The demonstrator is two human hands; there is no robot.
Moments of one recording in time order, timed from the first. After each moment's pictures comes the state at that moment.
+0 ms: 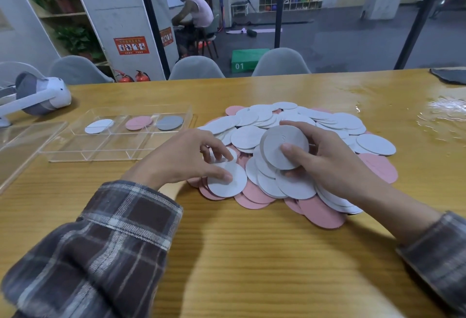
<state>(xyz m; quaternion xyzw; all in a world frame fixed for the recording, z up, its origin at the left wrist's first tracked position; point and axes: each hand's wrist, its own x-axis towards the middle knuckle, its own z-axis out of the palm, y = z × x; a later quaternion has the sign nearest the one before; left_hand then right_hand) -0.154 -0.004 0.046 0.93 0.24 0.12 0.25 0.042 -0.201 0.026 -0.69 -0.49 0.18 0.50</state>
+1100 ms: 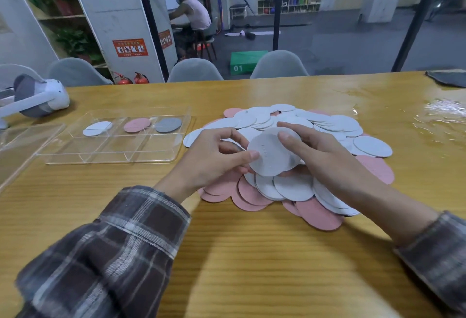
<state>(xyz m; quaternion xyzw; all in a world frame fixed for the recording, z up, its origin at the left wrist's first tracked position) -0.124 -0.042 0.035 0.77 0.21 0.22 0.56 0.034 -0.200 0.034 -0.63 -0.45 0.28 0.57</state>
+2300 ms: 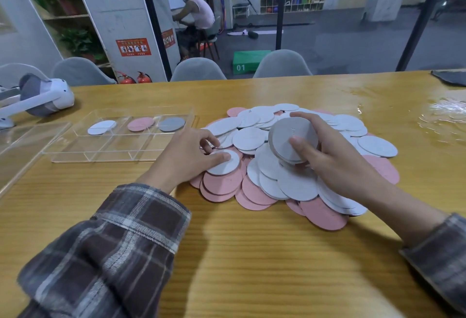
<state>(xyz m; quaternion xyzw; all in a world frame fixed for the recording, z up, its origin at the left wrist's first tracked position) -0.145 0.008 0.026 0.90 0.33 0.20 0.22 0.052 -0.198 0.022 -0.70 -0.52 0.12 0.48</state>
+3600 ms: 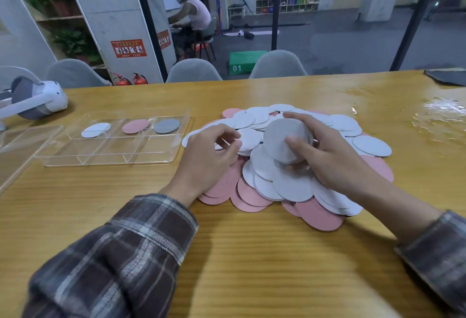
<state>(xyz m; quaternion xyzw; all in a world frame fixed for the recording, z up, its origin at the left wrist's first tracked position) -0.115 -0.021 0.008 0.85 0.24 0.35 0.31 0.055 -0.197 0.023 -0.66 -0.50 0.16 0.54</state>
